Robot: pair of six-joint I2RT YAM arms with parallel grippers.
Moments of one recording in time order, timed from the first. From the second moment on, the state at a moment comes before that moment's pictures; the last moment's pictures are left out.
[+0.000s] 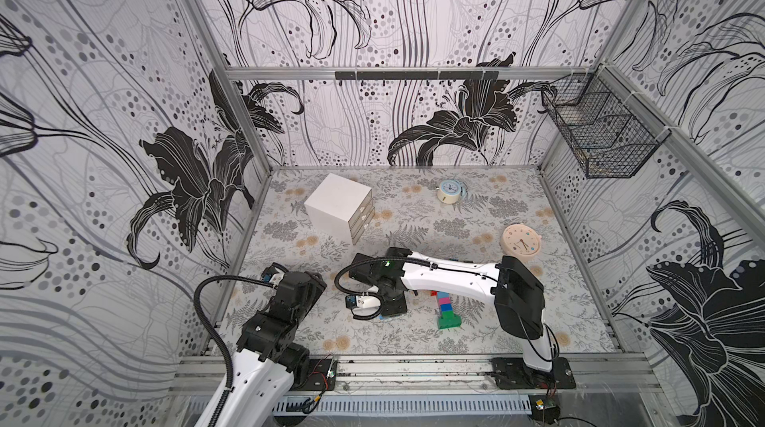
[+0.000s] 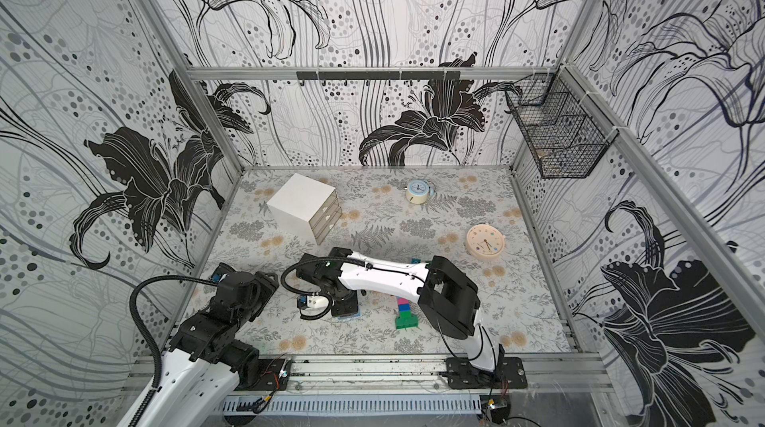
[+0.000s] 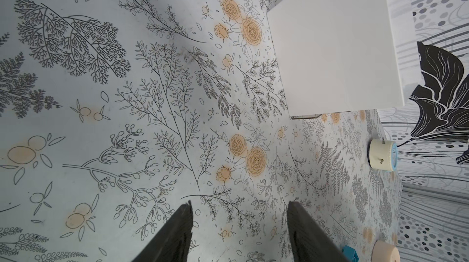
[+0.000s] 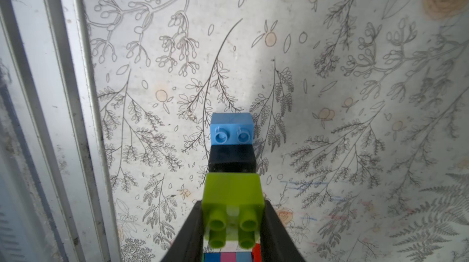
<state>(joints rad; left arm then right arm) -0.31 0.45 0.43 -0.77 -0.26 -1.17 1.19 2.03 1.67 -1.12 0.03 -0.57</state>
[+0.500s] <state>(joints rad) -0.31 0.45 0.43 -0.77 -0.27 -1.17 1.20 2.07 1.70 -1.13 0.05 -0.57</state>
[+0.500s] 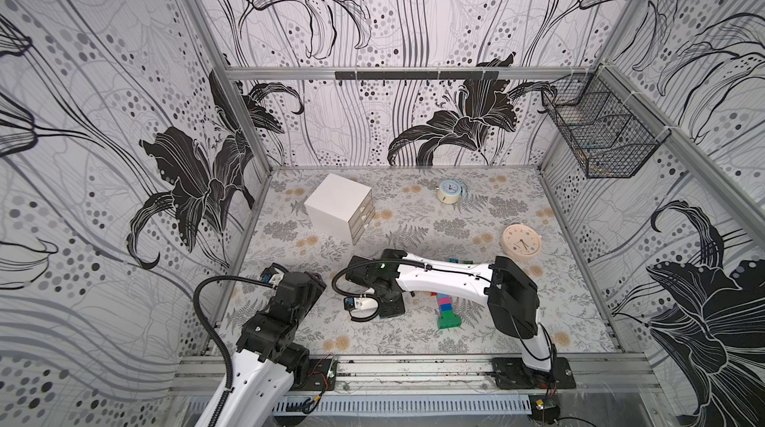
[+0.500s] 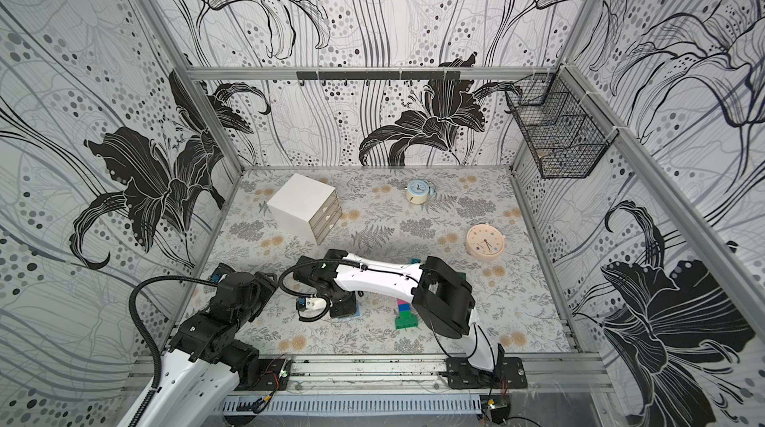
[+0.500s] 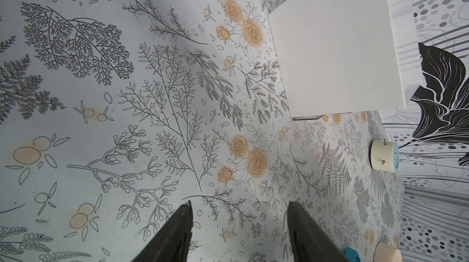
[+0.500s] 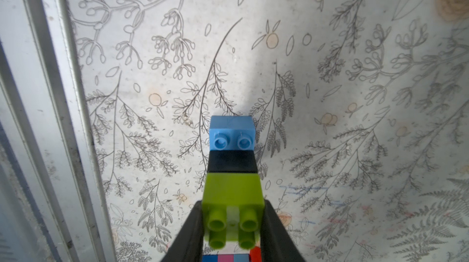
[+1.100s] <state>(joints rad) -0.31 0.44 0.47 -0.80 -0.28 -1.15 1.20 2.04 1.62 -1.04 -0.02 -0.48</state>
